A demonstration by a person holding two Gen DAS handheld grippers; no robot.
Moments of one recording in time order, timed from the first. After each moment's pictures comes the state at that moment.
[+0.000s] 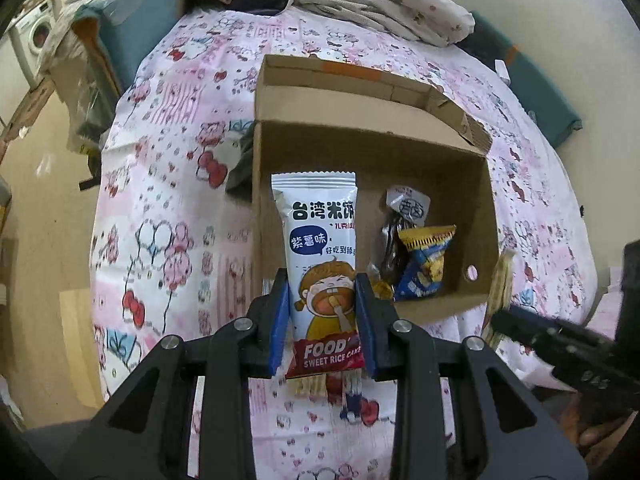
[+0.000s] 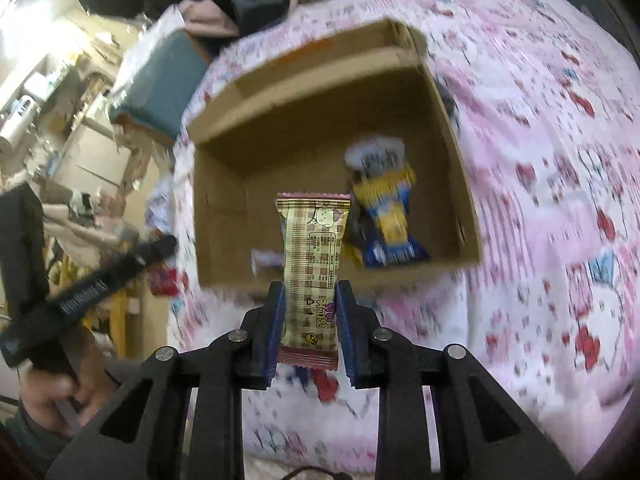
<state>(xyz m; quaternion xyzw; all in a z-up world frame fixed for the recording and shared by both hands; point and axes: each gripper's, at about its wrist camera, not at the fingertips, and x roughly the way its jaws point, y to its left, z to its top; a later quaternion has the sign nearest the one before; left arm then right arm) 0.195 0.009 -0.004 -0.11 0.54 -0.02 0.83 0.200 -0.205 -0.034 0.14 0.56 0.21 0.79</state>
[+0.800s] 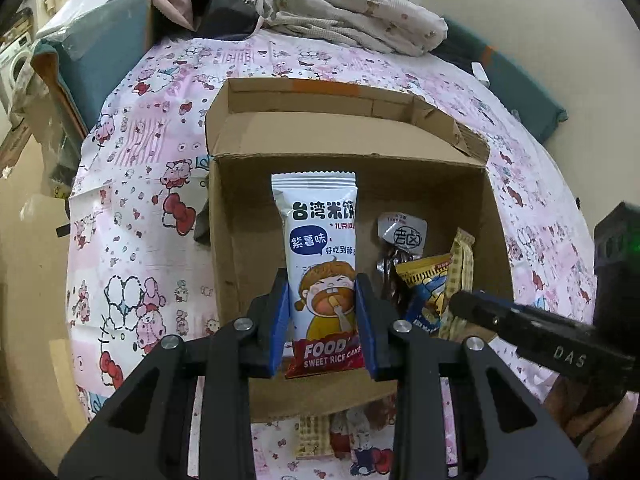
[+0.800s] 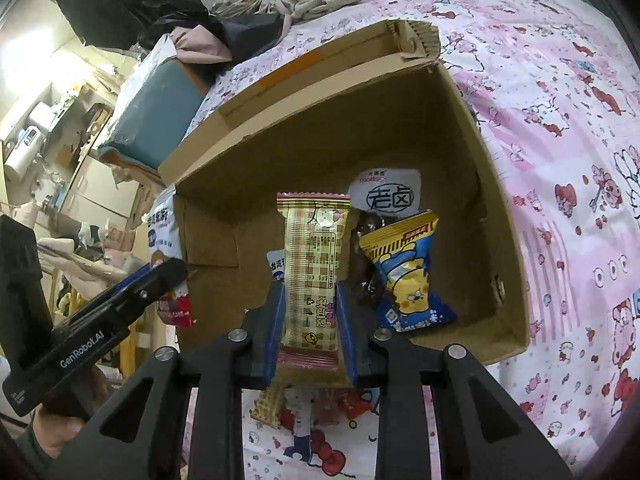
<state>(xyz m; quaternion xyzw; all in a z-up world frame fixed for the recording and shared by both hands) 0.225 -0.001 -0.031 -0.09 0.49 -0.06 0.86 0.237 -0.201 -0.081 0.18 0.54 0.20 0.79</state>
